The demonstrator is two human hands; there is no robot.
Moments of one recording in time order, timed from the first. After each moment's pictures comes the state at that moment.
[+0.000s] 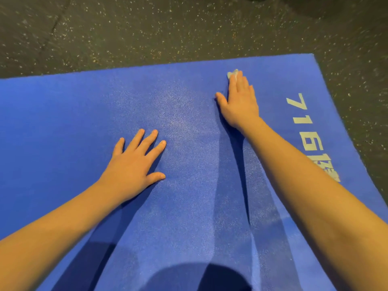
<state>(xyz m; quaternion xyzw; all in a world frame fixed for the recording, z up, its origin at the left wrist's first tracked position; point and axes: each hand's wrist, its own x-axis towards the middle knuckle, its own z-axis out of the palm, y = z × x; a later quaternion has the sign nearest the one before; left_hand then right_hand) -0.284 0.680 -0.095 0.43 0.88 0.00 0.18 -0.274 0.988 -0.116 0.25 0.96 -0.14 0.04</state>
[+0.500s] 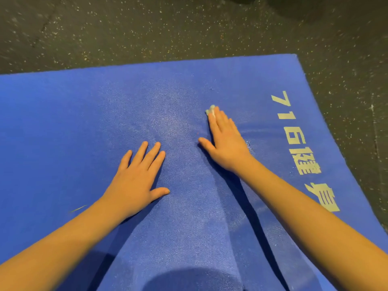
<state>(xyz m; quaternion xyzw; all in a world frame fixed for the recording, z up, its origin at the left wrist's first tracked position) -0.238 0.679 -0.104 0.47 0.87 -0.02 0.15 -0.178 0.939 -0.113 0.13 0.97 -0.17 0.08</state>
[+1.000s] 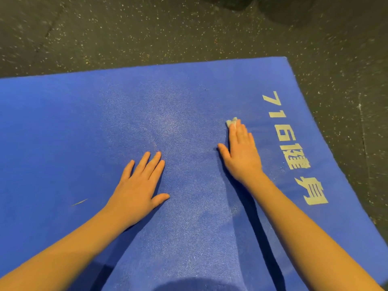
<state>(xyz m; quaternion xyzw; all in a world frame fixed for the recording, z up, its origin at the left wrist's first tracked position) -0.208 0.674 -0.098 0.46 0.87 -0.03 0.17 -0.126 0.950 -0.111 0.26 0.95 -0.16 0.07</state>
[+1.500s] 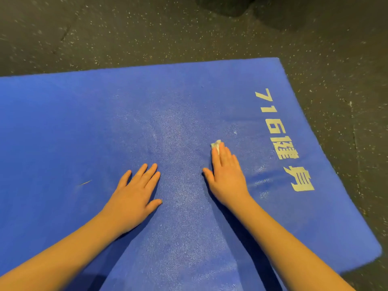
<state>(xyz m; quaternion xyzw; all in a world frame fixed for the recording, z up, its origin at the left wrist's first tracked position) -0.162 0.647 -0.081 0.46 0.86 -0.08 0.20 -0.065 0.890 -0.101 0.20 0.96 -0.15 0.13</state>
